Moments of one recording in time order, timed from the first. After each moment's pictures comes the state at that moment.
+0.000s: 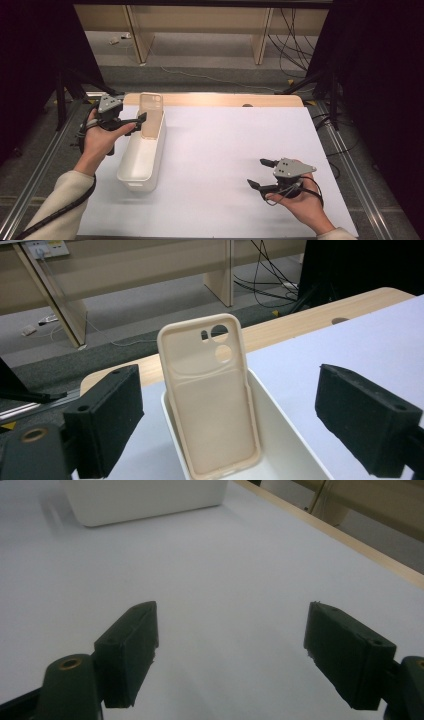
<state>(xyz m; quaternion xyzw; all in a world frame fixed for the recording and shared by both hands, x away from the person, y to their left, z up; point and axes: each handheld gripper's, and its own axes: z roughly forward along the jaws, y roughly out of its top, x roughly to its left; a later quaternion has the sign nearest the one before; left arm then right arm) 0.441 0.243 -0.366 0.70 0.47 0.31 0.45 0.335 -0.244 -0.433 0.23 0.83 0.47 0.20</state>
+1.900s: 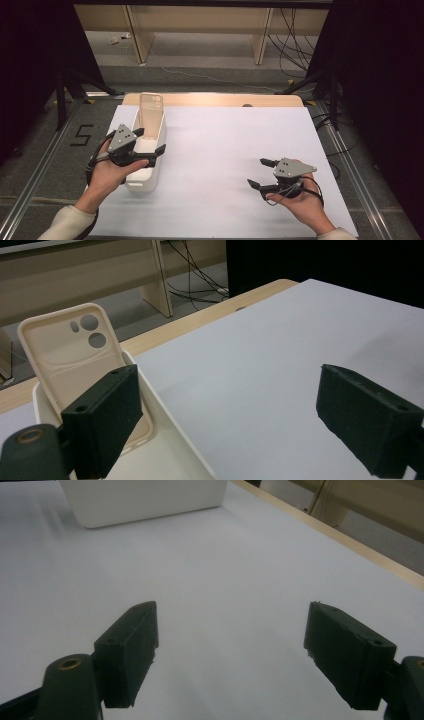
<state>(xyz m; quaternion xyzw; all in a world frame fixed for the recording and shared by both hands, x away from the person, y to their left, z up) 0.365 0.197 -0.385 0.74 0.37 0.26 0.50 0.335 -0.244 -0.432 0.23 0.83 0.47 0.20</state>
